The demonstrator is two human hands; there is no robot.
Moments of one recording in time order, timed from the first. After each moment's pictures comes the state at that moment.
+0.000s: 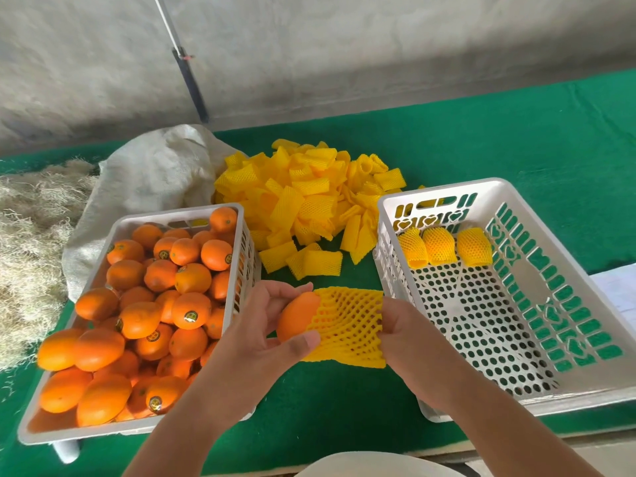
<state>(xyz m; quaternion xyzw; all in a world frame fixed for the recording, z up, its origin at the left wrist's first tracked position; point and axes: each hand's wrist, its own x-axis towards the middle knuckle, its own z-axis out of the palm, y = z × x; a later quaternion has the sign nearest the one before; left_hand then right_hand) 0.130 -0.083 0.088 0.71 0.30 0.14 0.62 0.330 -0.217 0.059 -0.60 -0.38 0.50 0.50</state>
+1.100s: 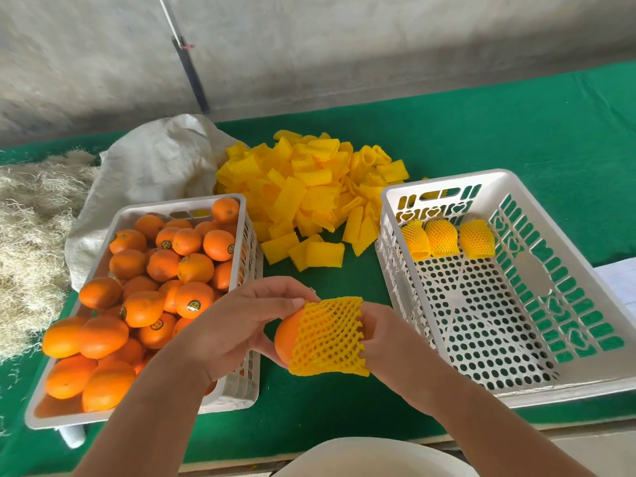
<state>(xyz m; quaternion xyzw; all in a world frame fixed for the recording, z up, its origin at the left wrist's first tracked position) 0.138 -0.039 0.094 0.60 0.32 -0.02 0.73 0.306 -0.212 0.050 -0.59 -0.38 0.51 0.49</state>
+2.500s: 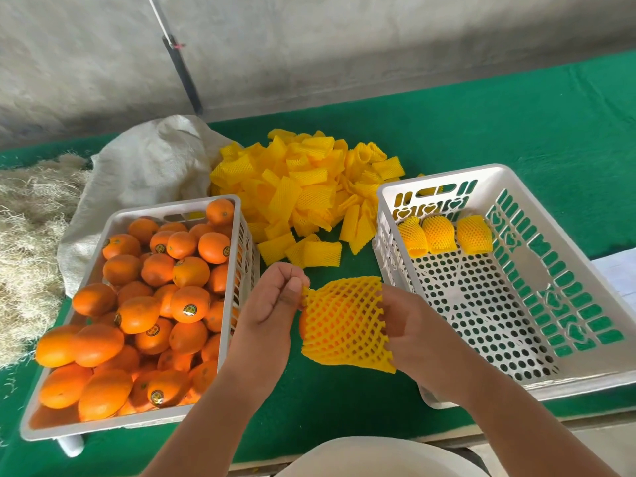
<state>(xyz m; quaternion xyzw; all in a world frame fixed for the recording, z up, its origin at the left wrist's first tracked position) 0.163 -0.093 0.077 0.69 0.31 0.27 0.59 0.332 -0.228 0.066 -0.54 -0.41 0.50 0.53</state>
